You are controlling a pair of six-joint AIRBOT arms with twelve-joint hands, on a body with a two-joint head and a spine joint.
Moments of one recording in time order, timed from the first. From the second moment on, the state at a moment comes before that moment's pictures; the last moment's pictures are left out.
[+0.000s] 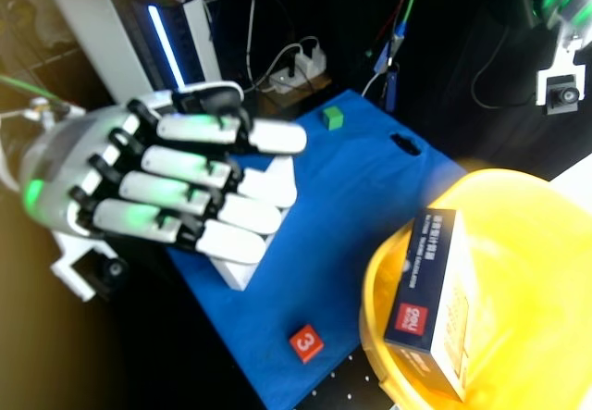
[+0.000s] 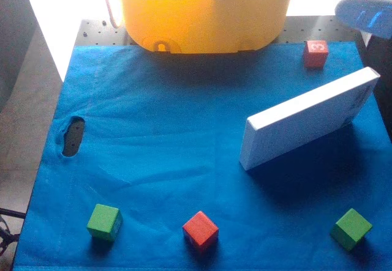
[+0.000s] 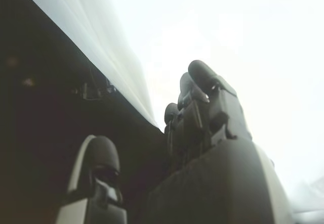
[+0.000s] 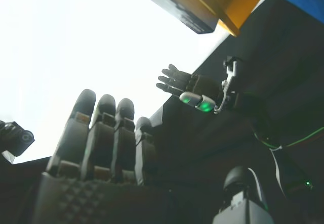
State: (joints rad) left arm 0.35 -1.33 1.99 0.35 -0.84 -0.09; right arm -0.78 -0.85 1.05 0.17 1.15 -0.87
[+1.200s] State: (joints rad) left arm 0.43 -1.10 1.70 0.34 -0.90 0.06; right arm -0.85 -0.83 0.97 0.10 1.00 -0.87
